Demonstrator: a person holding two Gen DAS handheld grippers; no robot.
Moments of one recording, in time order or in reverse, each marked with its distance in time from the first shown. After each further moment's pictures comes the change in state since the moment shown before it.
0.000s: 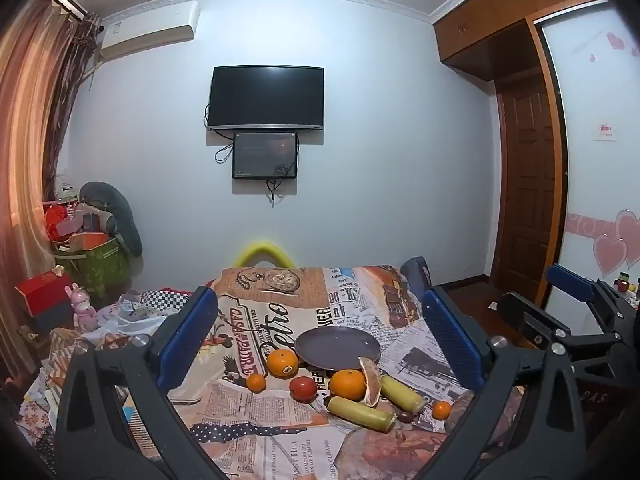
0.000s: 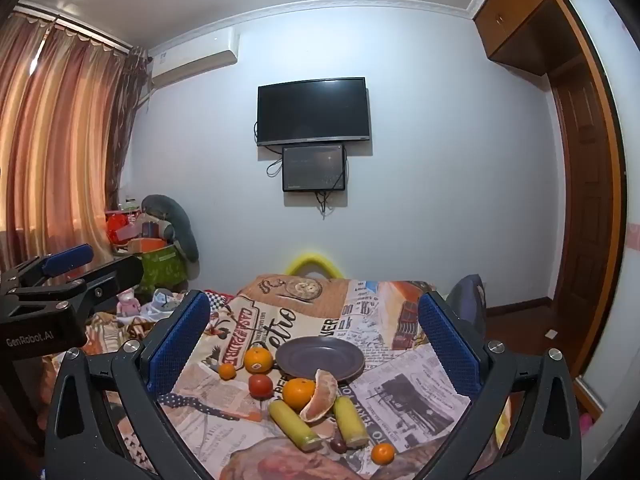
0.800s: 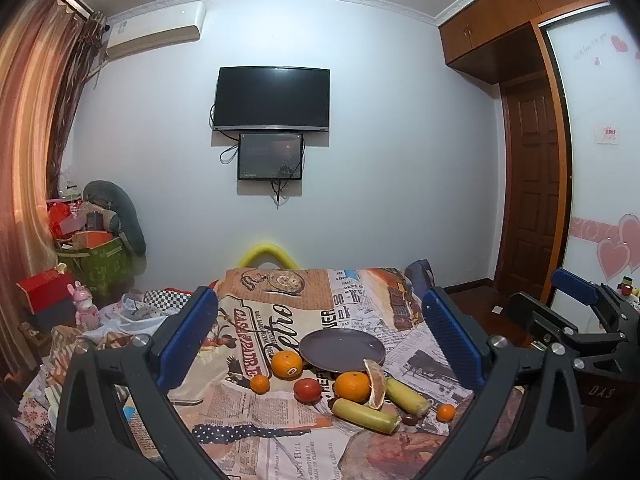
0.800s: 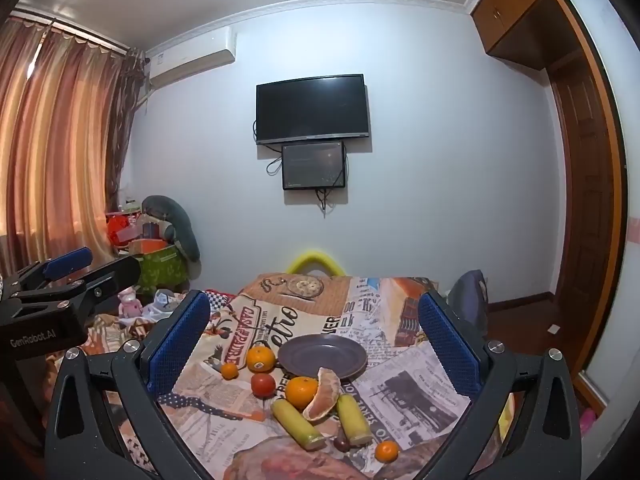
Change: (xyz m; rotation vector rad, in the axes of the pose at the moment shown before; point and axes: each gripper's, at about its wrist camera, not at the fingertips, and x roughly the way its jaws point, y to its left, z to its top) left arm 0.004 0.002 -0.004 -0.007 -0.009 0.006; right arm 0.001 -0.004 -0.002 0.018 0.016 0.003
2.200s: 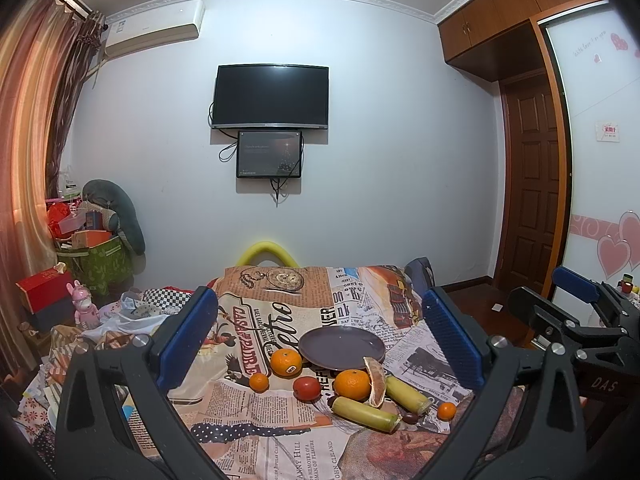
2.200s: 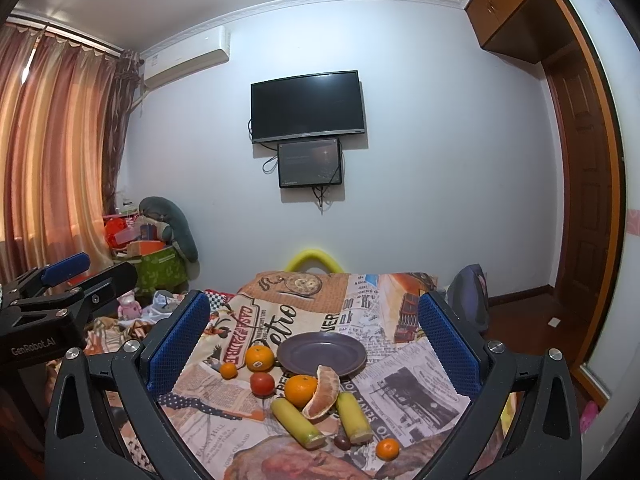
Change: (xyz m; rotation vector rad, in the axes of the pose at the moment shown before) left arm 0.002 0.002 -0.003 -0.001 0.008 -0.007; right arm 0.000 -0.005 -0.002 0.021 0.006 -0.009
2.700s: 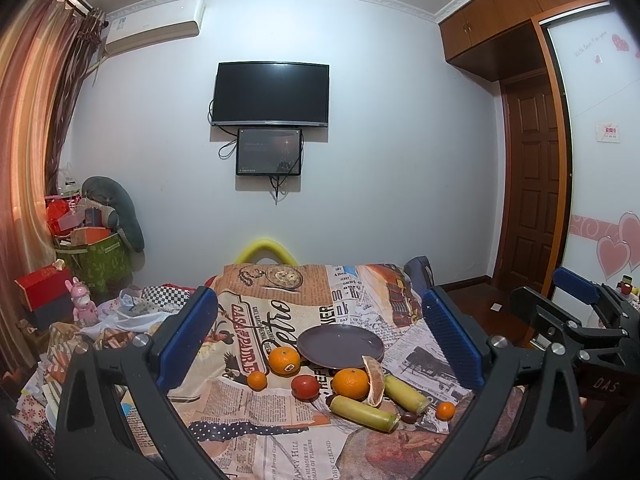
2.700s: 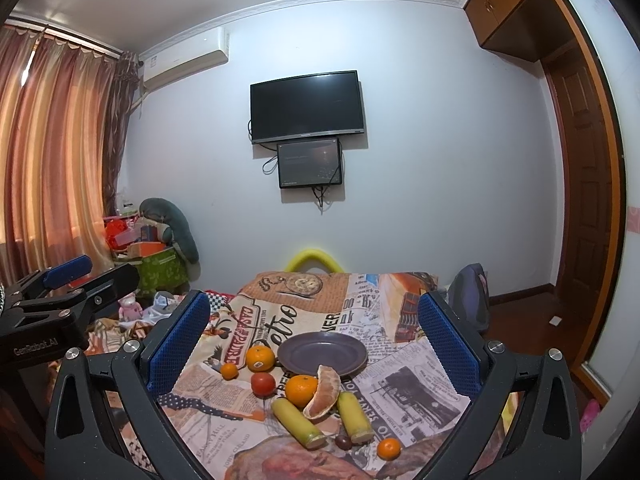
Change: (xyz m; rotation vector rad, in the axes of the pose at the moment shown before) left arm 0.003 -0.001 -0.001 -0.006 0.007 -0.003; right arm 0.000 -0.002 0.001 0.004 0.001 0.004
